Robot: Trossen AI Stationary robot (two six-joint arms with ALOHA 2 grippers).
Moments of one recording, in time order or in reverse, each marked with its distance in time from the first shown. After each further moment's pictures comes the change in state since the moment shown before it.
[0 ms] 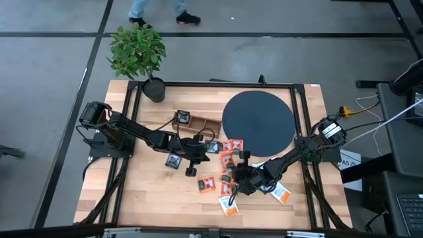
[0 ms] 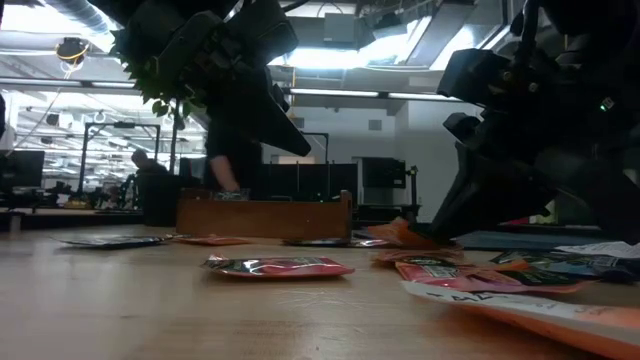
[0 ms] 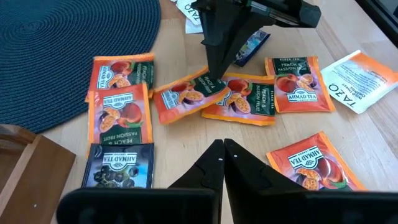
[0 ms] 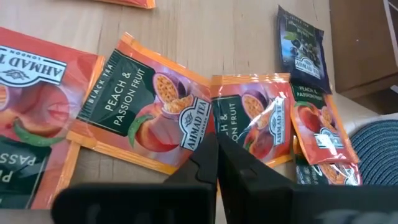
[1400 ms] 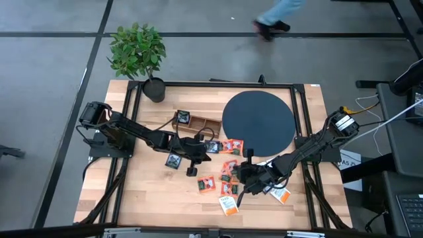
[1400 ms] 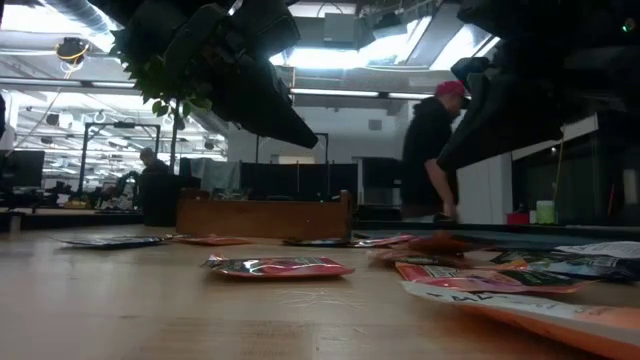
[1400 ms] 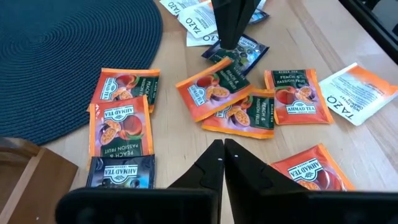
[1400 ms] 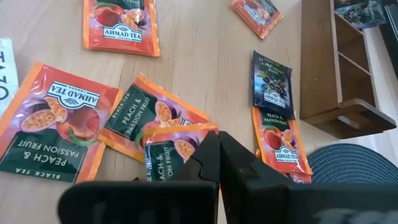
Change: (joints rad) left arm 0.001 0.000 0.000 0.038 -0.003 0.003; right arm 0.026 -0.181 0.001 -0.084 0.000 -0.080
